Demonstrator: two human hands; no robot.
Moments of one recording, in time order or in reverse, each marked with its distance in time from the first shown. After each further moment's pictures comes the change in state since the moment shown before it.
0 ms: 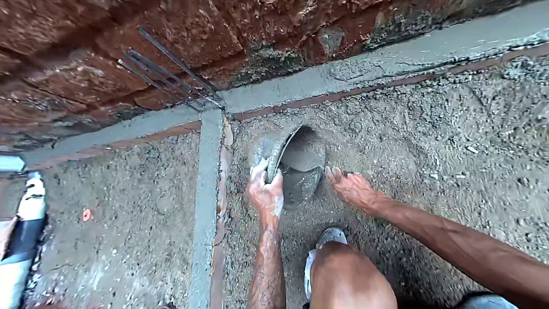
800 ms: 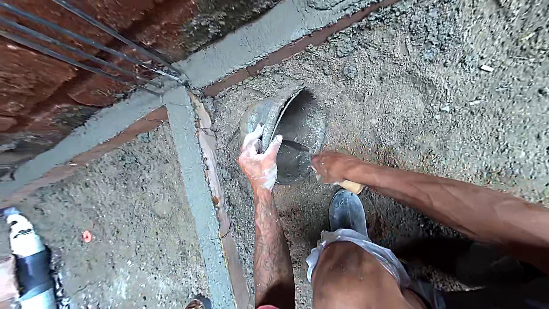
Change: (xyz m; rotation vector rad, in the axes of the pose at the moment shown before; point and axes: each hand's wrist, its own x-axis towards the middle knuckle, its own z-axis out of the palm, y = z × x) left_hand 0.008 0.090 -0.038 0.093 -0.614 -0.267; right_hand 0.025 -0.063 0.021 0.311 -0.348 0.026
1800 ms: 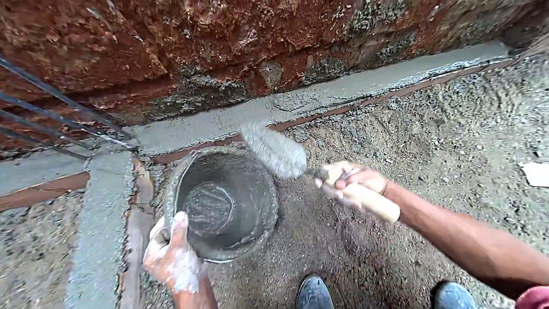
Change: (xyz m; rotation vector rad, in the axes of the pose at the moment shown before) left_hand 0.028 0.030 -0.029 -0.835 0.517 -0.199; right_hand -0.086 0.110 -0.101 1.306 0.075 -0.719
